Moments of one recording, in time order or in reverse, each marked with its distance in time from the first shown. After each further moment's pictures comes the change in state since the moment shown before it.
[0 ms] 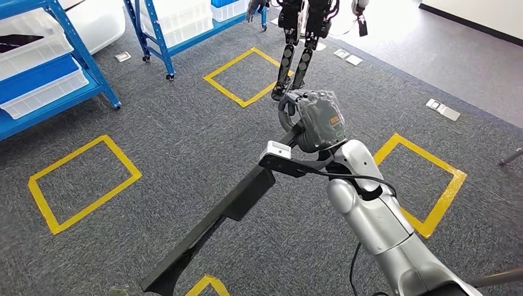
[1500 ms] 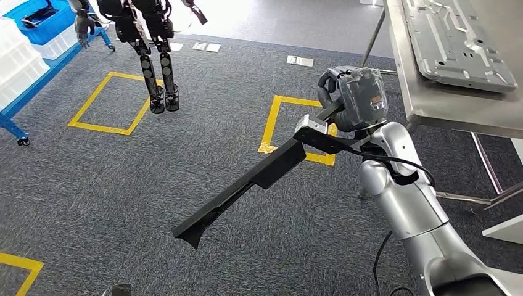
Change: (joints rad) left arm 0.000 -0.006 0.001 -0.001 -0.012 0.075 -0.095; right arm -0.075 -0.102 -0.074 0.020 0.016 -0.013 0.013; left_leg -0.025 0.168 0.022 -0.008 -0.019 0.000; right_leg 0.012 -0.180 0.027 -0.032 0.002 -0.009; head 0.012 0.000
